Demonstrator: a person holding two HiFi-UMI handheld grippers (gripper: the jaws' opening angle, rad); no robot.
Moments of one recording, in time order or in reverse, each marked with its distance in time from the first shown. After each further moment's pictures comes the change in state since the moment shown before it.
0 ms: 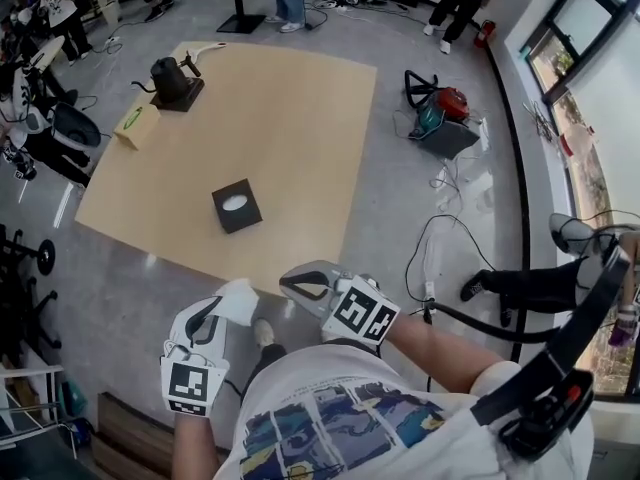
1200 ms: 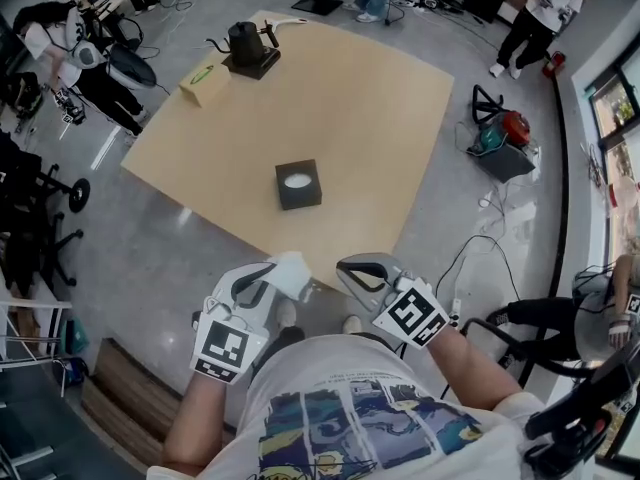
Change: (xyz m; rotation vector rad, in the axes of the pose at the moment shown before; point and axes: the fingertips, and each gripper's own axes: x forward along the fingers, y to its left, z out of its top) left arm 0.010 0.017 0.001 -0.004 0.012 -0.028; right arm 0.009 -0.011 0.004 -0.025 0.014 -0.034
